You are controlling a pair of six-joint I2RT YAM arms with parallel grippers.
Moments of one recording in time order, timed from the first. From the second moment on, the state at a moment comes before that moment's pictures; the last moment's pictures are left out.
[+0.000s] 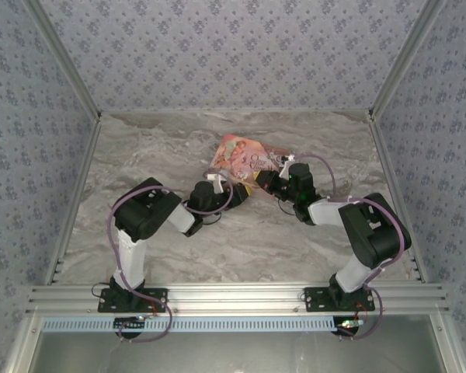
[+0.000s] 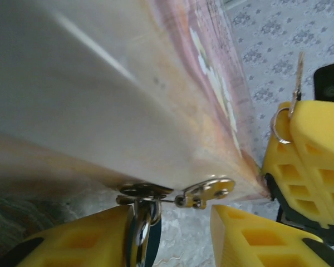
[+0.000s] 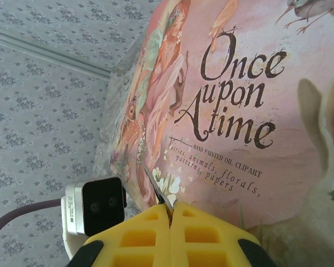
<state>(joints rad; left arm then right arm) -0.70 2.04 0.70 1.11 0.33 -1.09 0.42 1.64 0.61 0.66 -0.37 0.95</state>
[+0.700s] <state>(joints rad) -0.70 2.05 0.68 1.13 0.30 -1.09 0.42 1.63 0.61 0.65 -0.37 0.95</state>
